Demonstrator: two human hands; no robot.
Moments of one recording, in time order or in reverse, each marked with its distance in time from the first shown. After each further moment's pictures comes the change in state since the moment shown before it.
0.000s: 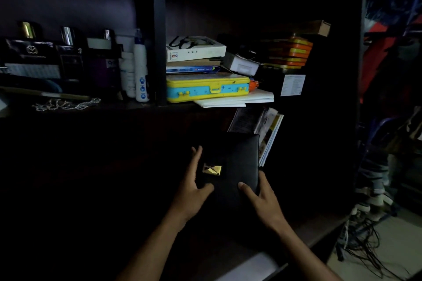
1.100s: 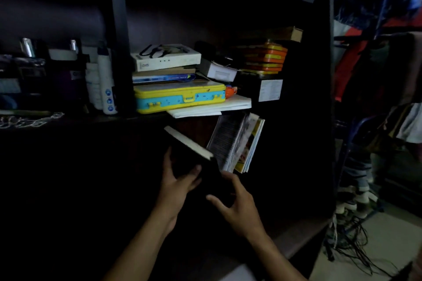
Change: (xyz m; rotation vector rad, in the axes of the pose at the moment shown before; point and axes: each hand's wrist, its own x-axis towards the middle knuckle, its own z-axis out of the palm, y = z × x) left_hand 0.024 0.036 0.027 -0.500 0.226 -0.135; right_hand 0.005 -0.002 0.005 -0.228 -0.001 -0.237
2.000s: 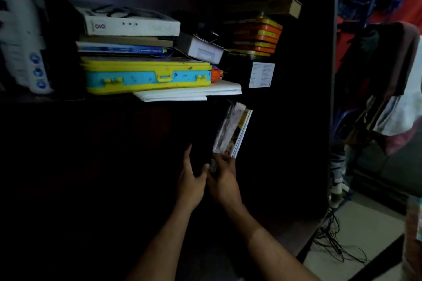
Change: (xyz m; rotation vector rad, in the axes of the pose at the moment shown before) left_hand 0.060 -0.094 0.048 0.478 -0.082 0.029; right_hand 0.074 0.052 0.016 -0.164 0.138 0.134
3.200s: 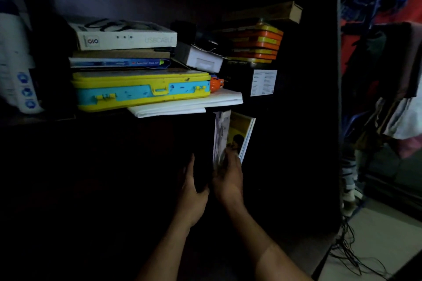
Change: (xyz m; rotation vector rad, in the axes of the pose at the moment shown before) left_hand 0.014 -0.017 -0.006 0.103 -0.095 0.085; right_hand 0.034 -0.001 0.010 0.139 0.163 0.105
